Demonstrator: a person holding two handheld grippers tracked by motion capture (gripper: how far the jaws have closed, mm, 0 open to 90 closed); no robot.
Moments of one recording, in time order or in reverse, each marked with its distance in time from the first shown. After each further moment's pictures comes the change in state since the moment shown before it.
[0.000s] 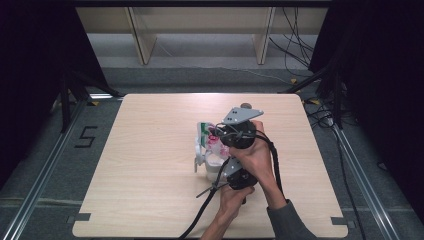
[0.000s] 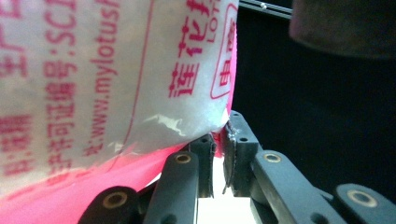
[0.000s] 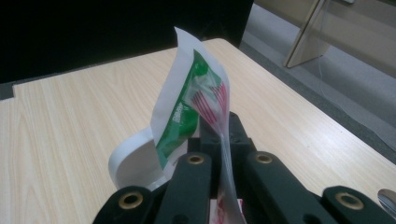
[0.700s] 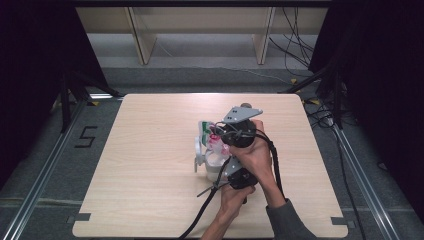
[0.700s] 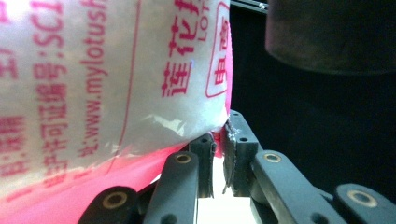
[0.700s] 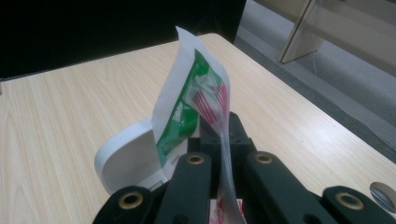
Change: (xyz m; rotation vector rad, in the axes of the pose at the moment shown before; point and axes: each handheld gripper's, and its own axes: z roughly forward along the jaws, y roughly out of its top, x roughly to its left) left arm -0.003 0.000 0.004 -0.035 -0.001 -0.043; right arm -0.005 -0.001 0.003 0.020 -0.016 -0.009
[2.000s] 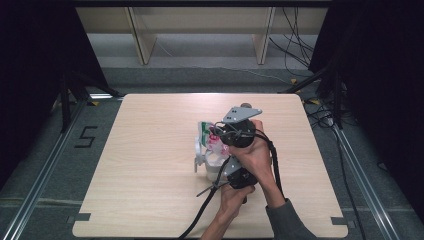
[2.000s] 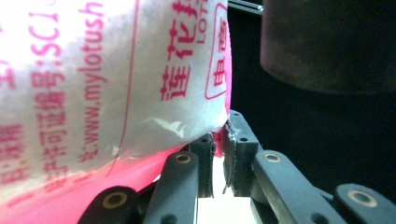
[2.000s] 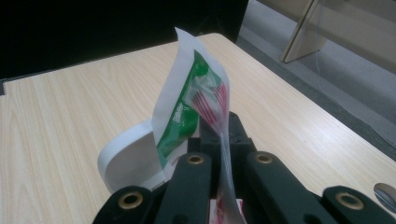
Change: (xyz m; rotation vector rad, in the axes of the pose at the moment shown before) left arm 0.002 0.002 0.000 0.017 -0.059 0.030; right arm 0.001 0.000 0.001 0.004 0.009 0.008
